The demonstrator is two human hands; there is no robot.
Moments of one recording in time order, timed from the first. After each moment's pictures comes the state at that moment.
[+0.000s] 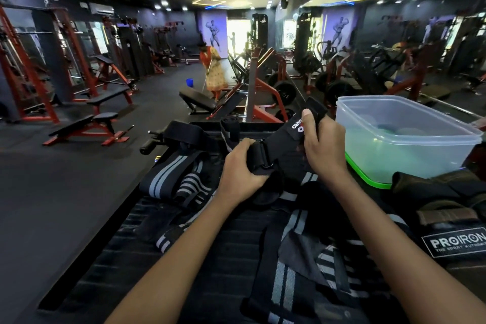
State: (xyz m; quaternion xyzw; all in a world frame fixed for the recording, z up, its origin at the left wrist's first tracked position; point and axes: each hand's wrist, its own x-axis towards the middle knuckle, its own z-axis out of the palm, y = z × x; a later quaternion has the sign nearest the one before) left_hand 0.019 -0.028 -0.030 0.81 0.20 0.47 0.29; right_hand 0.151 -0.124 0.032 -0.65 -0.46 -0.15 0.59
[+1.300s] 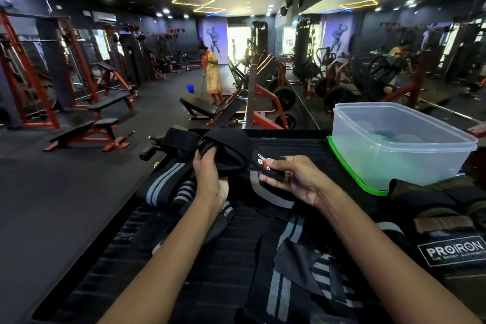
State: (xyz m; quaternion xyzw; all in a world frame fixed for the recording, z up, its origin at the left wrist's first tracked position) left_hand 0.016 -0.012 -0.013 0.30 0.19 0.59 0.72; right_hand 0.140 -0.121 0.008 -0.50 -0.28 0.51 0.64
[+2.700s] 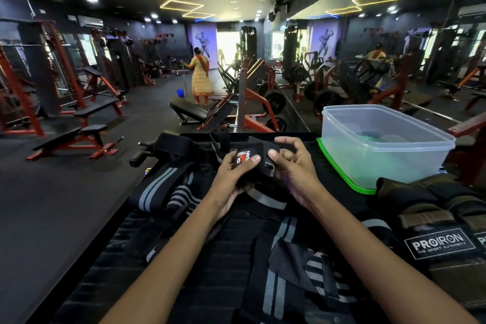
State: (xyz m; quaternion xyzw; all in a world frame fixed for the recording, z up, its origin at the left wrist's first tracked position) left_hand 0.021 -0.030 -0.020 0.58 0.24 0.34 0.70; right_hand 0.141 -0.118 0.000 -0.46 -0.35 0.31 0.75
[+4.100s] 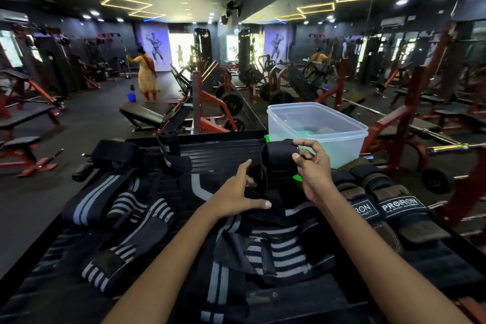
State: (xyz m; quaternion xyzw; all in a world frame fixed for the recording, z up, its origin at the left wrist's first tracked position) left_hand 0.088 -0.082 -0.036 0.90 0.16 0.10 0.39; right_hand 0.227 -0.205 -0.016 -0.57 -0.25 0.10 0.77
